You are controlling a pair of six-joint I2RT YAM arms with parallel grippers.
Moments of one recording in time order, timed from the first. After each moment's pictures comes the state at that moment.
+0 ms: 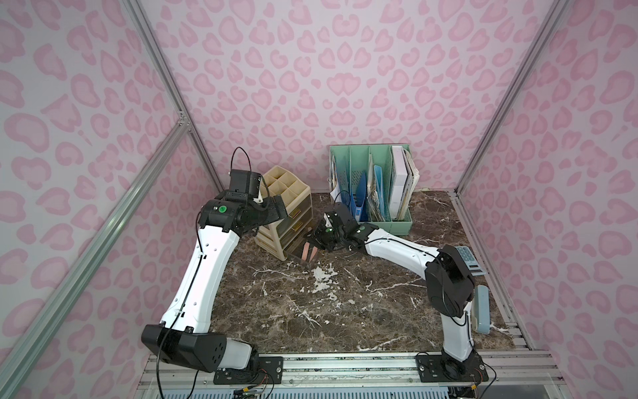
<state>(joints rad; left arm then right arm) -0.18 1.44 1.72 -1.11 -0.01 -0.53 0.83 1.98 1.57 -0.21 -0.32 1.28</state>
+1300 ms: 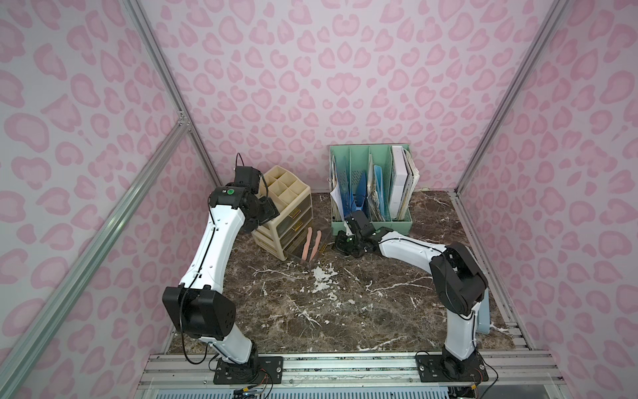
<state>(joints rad) -0.09 1.64 1.78 -1.19 -0.01 -0.65 0.70 1.98 1.40 -0.25 -0.28 0.94</state>
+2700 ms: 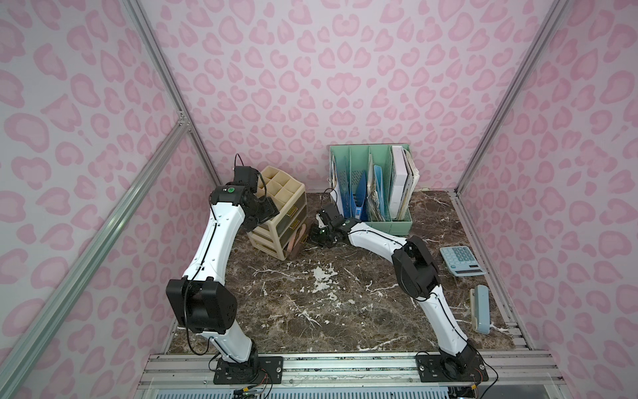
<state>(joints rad) -0.06 1.68 1.78 -1.15 0.05 -0.63 0.78 2.38 1.96 -0.38 -0.32 0.92</state>
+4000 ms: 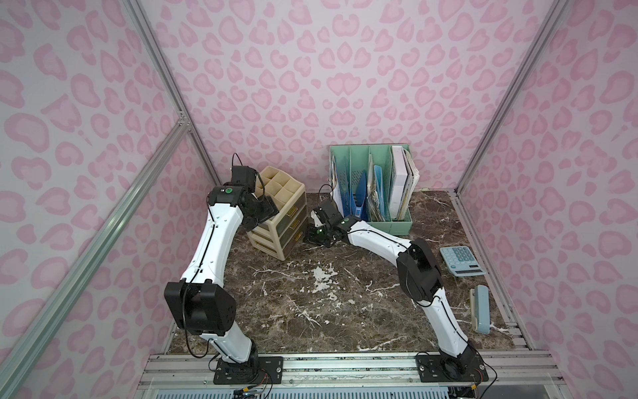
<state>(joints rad) -0.05 1.65 1.77 -1.14 0.08 -0.62 0.82 2.28 1.92 -0.46 -0.31 0.81</state>
